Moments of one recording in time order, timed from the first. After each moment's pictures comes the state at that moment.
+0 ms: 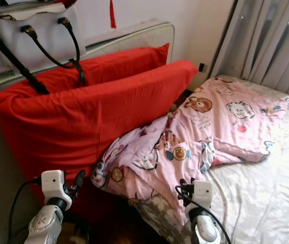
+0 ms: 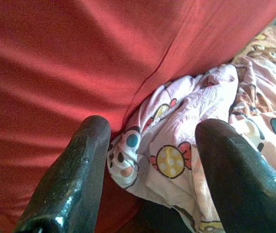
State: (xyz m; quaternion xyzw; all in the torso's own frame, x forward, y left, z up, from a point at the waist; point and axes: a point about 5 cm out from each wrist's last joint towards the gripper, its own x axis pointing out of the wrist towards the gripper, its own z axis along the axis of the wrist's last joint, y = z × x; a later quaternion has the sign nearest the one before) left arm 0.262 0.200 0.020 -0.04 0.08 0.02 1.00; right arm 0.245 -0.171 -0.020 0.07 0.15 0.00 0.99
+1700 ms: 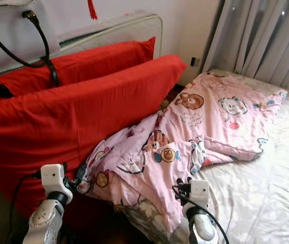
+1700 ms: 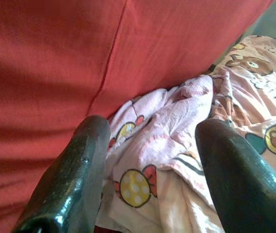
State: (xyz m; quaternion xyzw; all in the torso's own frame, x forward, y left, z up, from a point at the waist) left arm 0.269 0.194 0.038 -0.05 0.05 0.00 1.00; right arm 0.246 -0.168 -0.020 0.06 0.15 0.01 0.99
